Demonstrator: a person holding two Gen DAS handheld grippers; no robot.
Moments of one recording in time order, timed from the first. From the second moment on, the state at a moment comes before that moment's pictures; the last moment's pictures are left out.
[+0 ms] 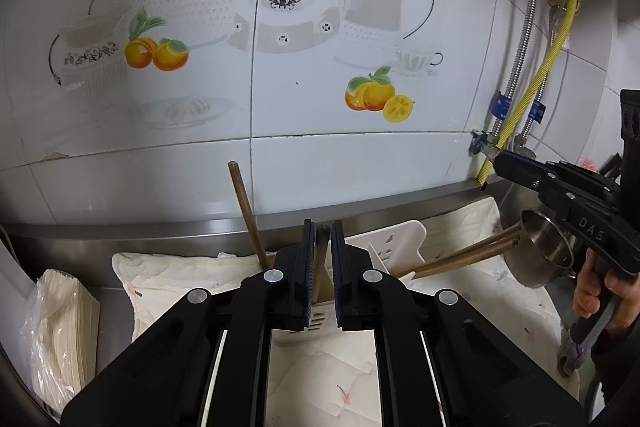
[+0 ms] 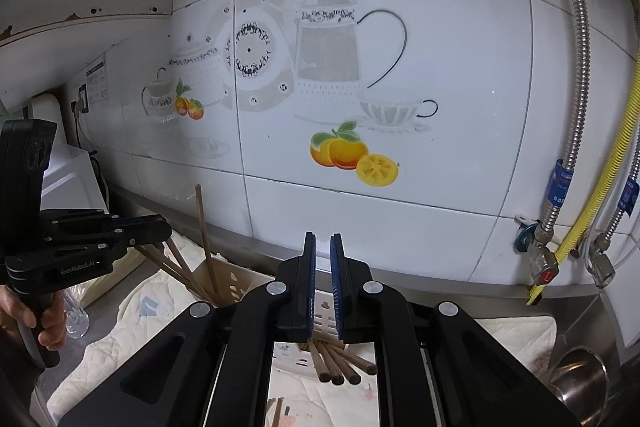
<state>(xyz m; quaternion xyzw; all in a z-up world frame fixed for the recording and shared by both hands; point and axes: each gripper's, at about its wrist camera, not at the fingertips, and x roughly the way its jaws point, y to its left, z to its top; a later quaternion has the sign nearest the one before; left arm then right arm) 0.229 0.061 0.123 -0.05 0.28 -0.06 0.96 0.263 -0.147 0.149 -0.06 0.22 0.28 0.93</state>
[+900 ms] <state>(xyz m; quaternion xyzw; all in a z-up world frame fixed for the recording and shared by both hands) 0.125 0.042 0.075 -0.05 0.27 -0.04 0.96 0.140 -0.183 0.082 -0.07 0.23 0.30 0.92</state>
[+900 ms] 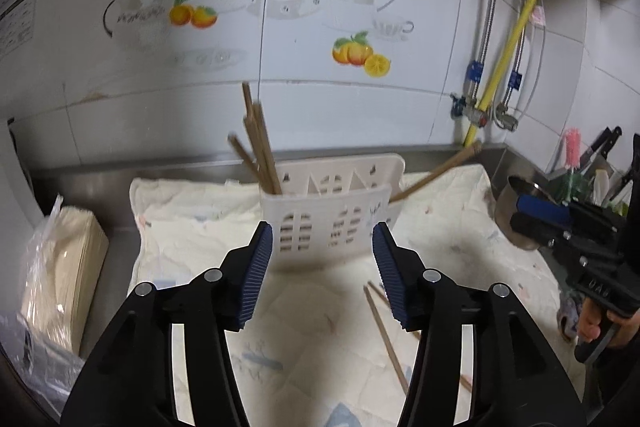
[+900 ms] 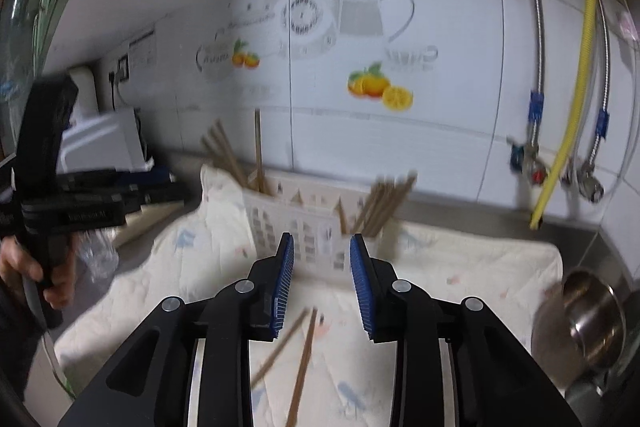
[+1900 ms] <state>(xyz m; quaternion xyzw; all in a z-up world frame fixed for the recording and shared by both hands) 0.062 0.058 -0.007 -0.11 0.33 0.04 0.94 0.083 -0.196 -0.075 -0.04 0.40 0.29 0.87</state>
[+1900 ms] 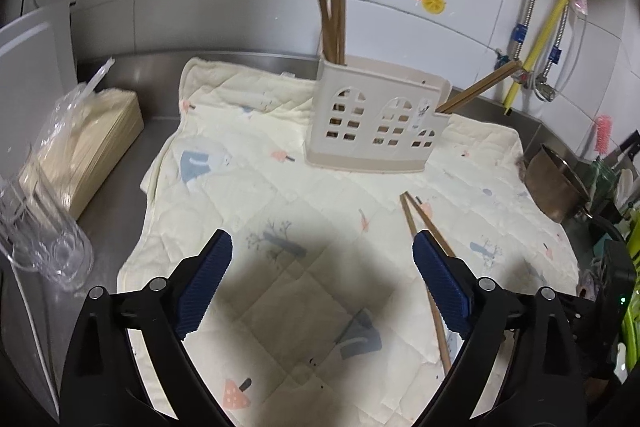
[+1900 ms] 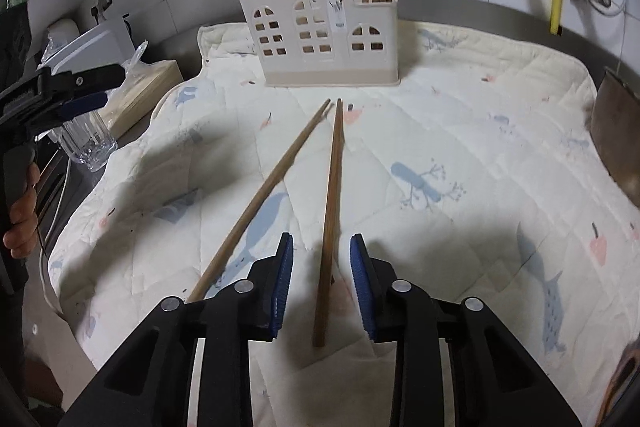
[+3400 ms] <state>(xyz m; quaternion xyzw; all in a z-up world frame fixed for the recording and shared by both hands) 0.060 -0.046 -0.075 -0.06 0.41 -0.08 0.91 0.070 -0.221 -0.047 -0.03 0.36 0.27 0.89</state>
